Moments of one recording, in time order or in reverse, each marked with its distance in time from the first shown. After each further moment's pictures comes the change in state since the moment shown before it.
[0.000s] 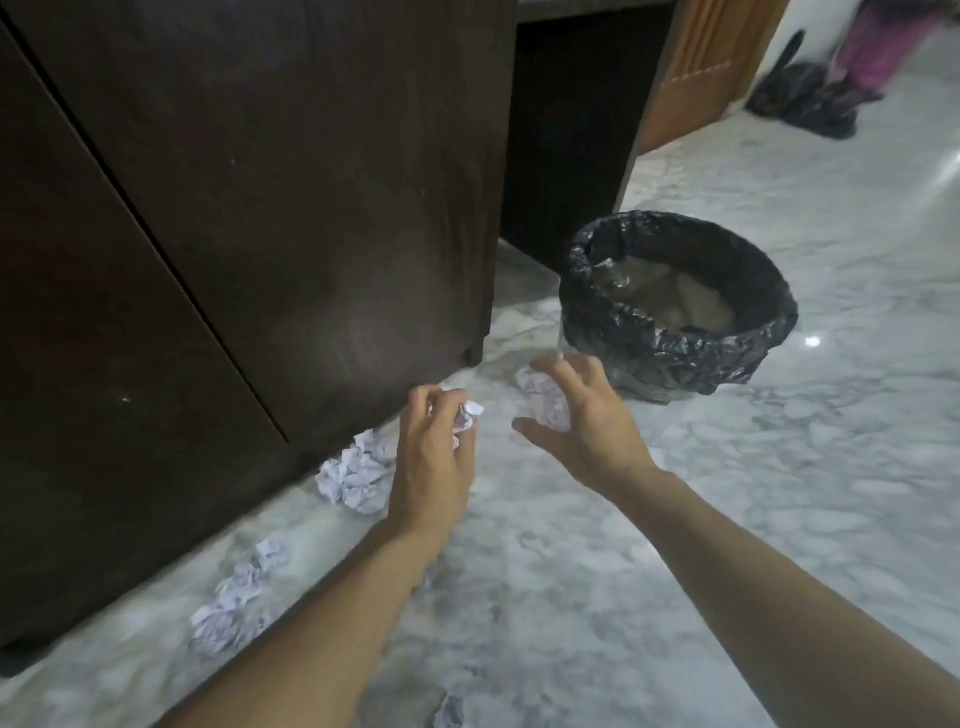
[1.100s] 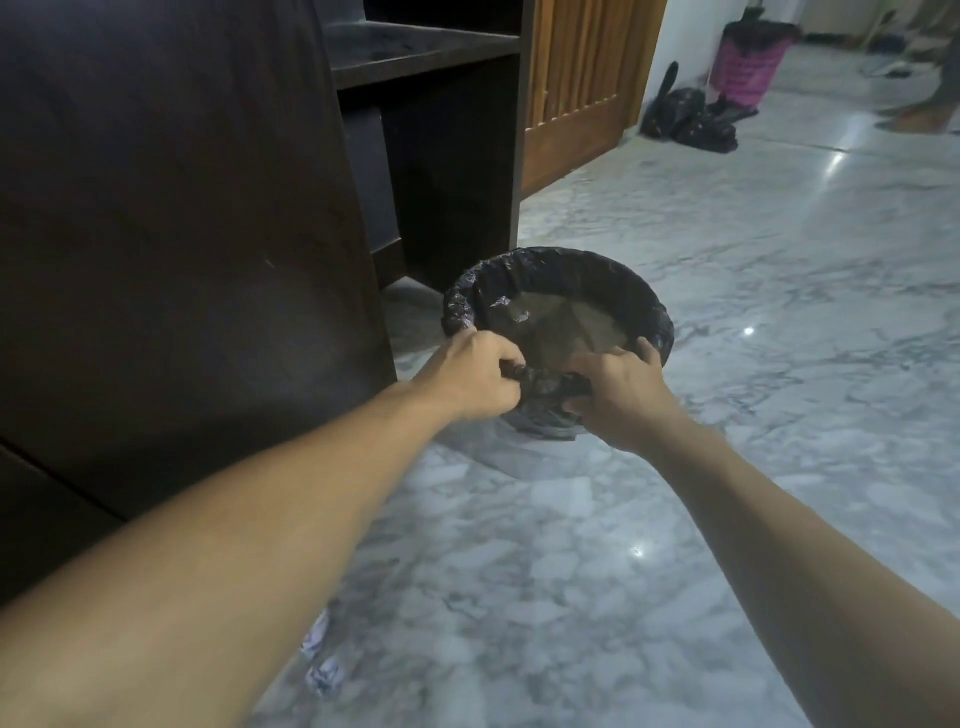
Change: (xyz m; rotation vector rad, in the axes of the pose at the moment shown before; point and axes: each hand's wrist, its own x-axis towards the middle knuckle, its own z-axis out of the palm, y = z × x) left_hand 0.138 0.122 0.079 0.169 -0.698 0.123; right_hand 0.031 0.084 -0.113 -0.369 -0.058 0.165
